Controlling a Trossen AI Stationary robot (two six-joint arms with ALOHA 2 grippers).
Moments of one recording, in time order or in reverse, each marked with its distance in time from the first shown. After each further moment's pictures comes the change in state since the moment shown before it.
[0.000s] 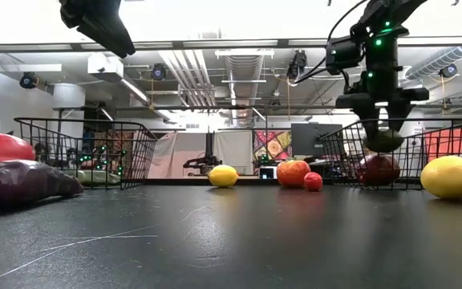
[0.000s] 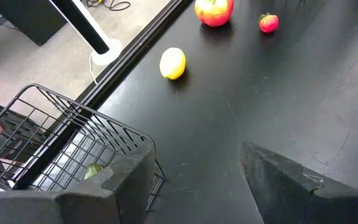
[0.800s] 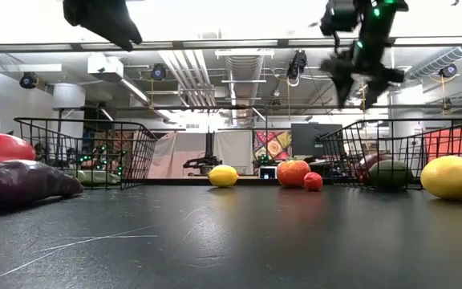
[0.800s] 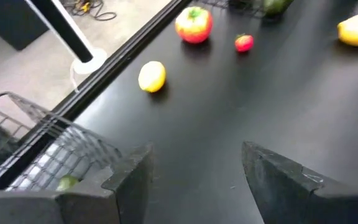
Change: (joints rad) left arm -0.037 0.000 0.000 0.097 -0.001 -0.004; right arm 0.109 -0.073 0.145 0.084 0.021 -0.066
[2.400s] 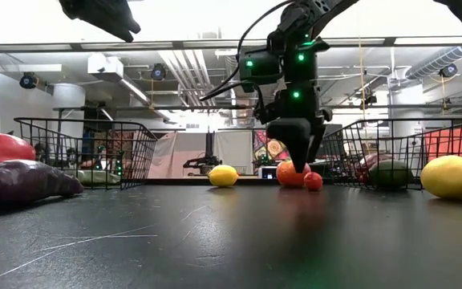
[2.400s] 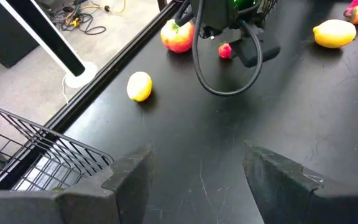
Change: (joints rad) left arm -0.060 0.000 0.000 0.027 -0.026 0.023; right arm 0.357 0.681 0.285 -0.028 0.050 -0.167
